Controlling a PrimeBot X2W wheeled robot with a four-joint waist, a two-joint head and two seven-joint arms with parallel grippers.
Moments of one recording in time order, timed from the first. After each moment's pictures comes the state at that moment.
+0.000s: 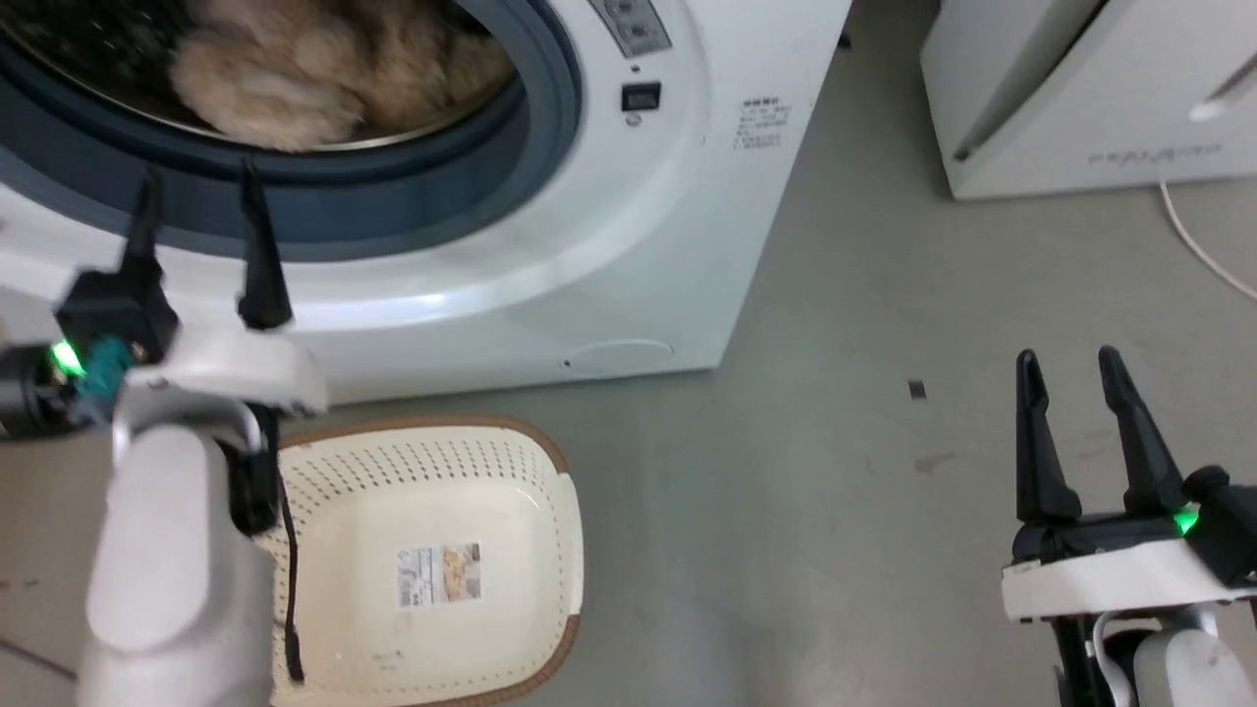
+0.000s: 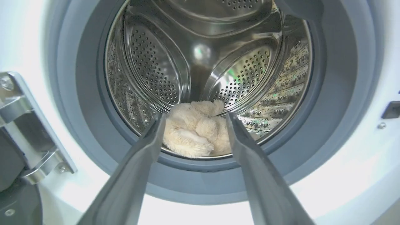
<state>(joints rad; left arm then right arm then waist) -0.59 0.18 0.10 0.41 -0.07 0.00 -0.26 -0.15 -0.05 -0.06 0.04 0.20 0.13 -0.26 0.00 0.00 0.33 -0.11</state>
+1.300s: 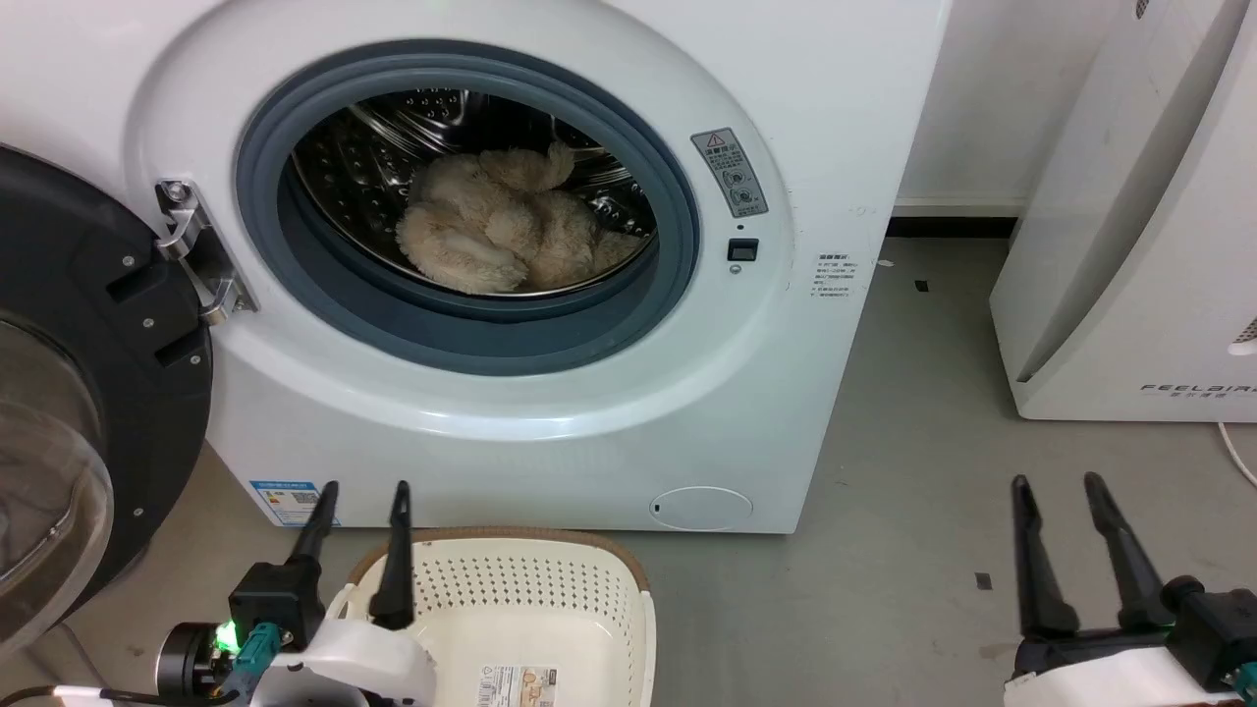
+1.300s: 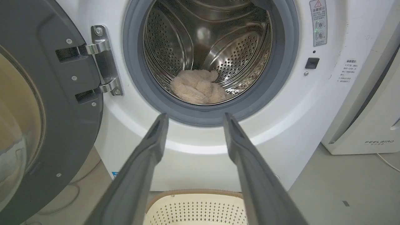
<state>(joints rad) -0.08 0.05 0.05 0.26 -0.05 -0.06 -0.26 0.04 -0.05 -0.07 0.04 0.15 0.13 -0.26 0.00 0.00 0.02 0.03</state>
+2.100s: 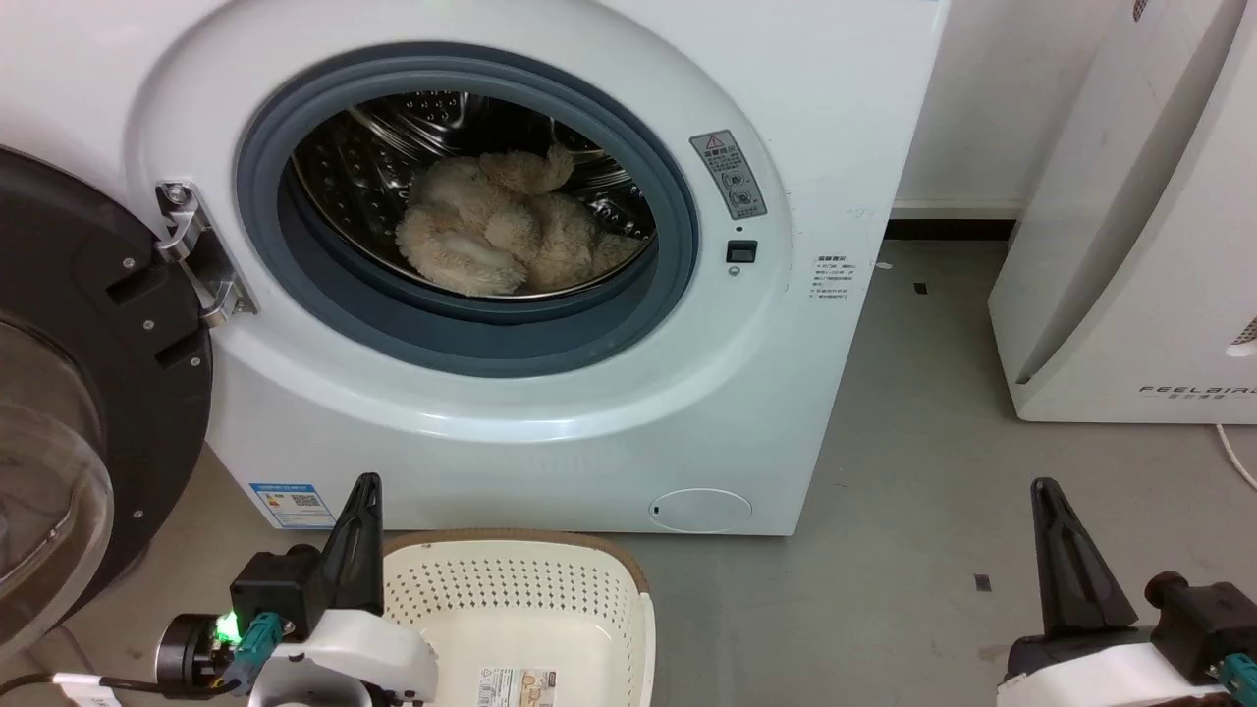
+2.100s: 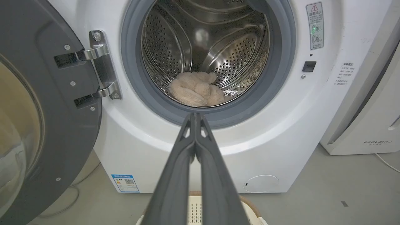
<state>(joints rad) -0.08 0.05 0.04 0.23 -0.05 -0.06 -0.22 0.04 -0.05 -0.06 0.04 0.14 0.13 -0.22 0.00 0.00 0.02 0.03</state>
